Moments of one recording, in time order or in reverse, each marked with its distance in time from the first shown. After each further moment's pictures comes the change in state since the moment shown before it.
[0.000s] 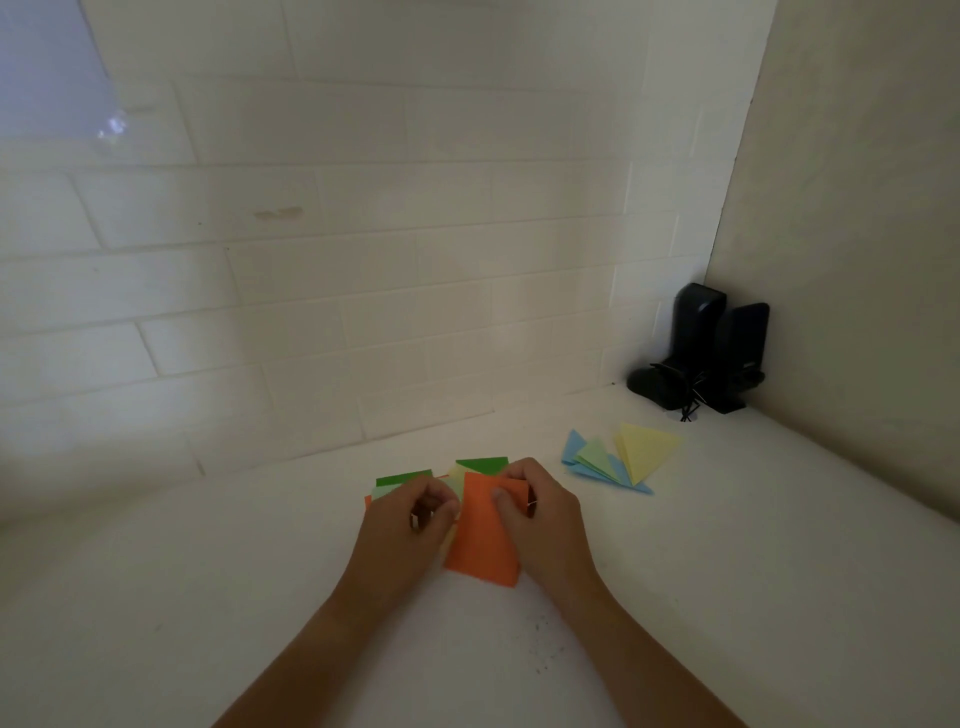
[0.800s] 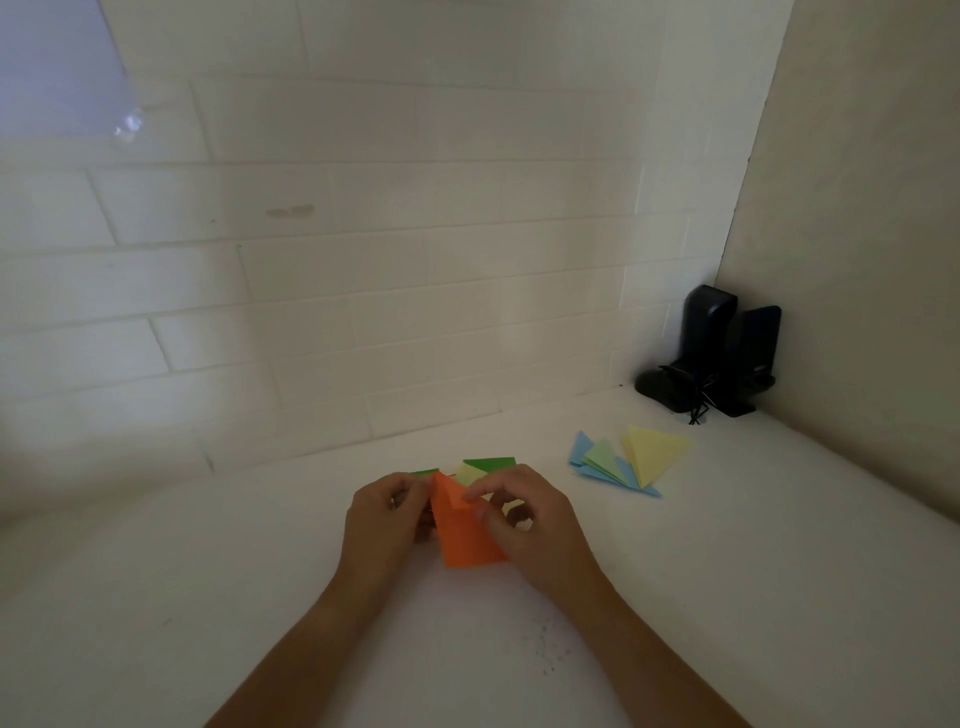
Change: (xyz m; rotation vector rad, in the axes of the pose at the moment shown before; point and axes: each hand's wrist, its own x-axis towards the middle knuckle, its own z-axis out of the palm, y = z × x) left_hand 0.007 -0.004 -0.006 -0.402 0.134 -0.354; right_hand -0.004 -0.003 0.001 0.128 -0.139 -0.267
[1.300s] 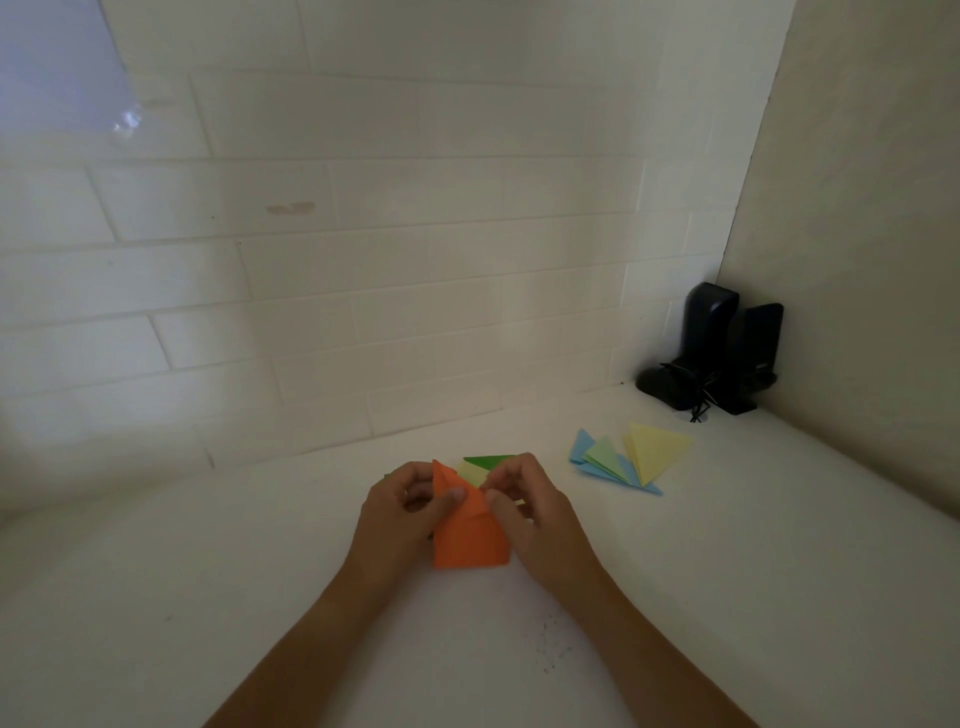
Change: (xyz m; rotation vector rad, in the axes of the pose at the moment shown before) left_hand -0.005 0.006 0.001 -0.013 -0.169 0.092; right_hand 0.001 -0.004 -0.002 0.099 -0.032 0.207
